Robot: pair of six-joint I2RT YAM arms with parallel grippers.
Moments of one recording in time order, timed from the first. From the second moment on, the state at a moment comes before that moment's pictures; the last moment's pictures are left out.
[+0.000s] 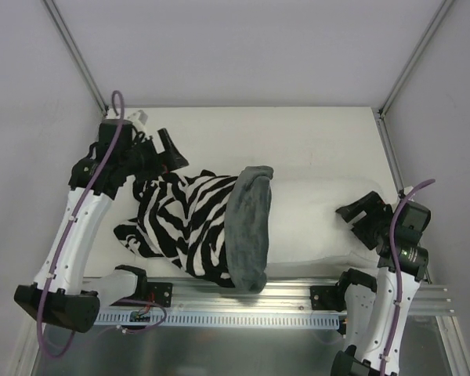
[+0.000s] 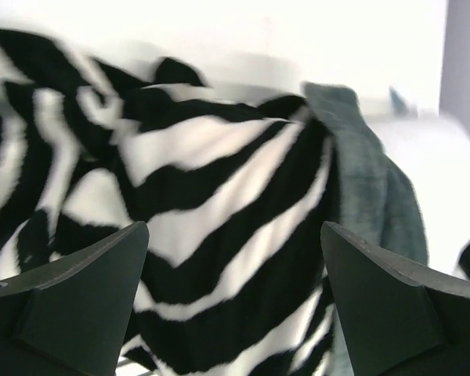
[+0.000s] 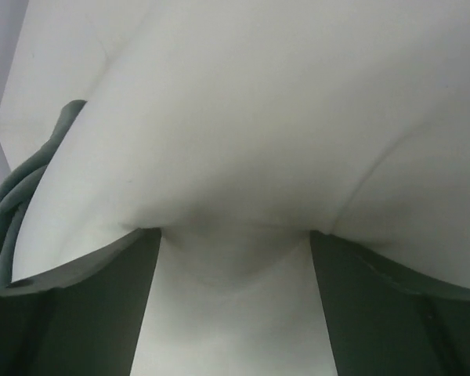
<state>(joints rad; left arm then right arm) -0.12 1.08 1.28 -0.90 0.27 -0.54 -0.37 0.52 0.76 -0.99 -0.37 0.57</state>
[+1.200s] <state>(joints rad) -0.94 1.77 1.74 -1.06 -0.18 -0.67 0.43 1.22 1.12 -0.93 0.20 0.57</state>
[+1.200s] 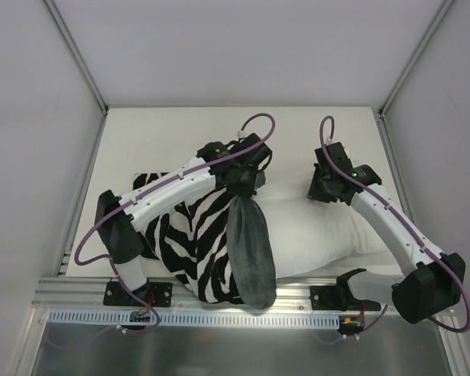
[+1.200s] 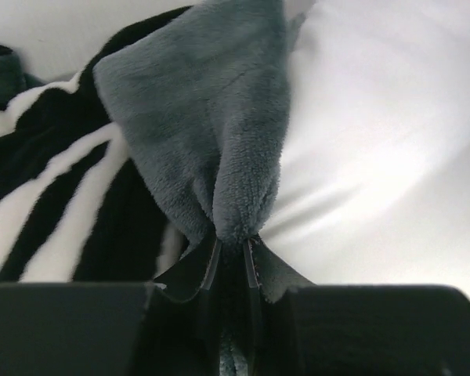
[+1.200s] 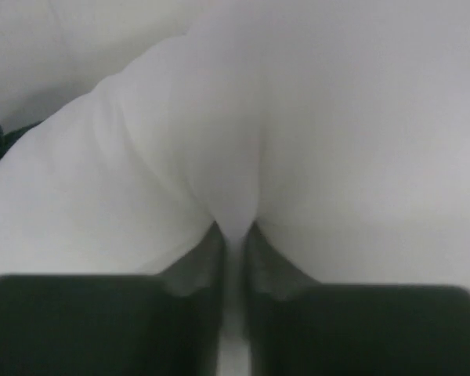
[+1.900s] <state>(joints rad) -0.17 1.26 1.51 -1.09 0.04 -0.56 -0.10 0.86 1.12 -0.95 -0.11 0.63</state>
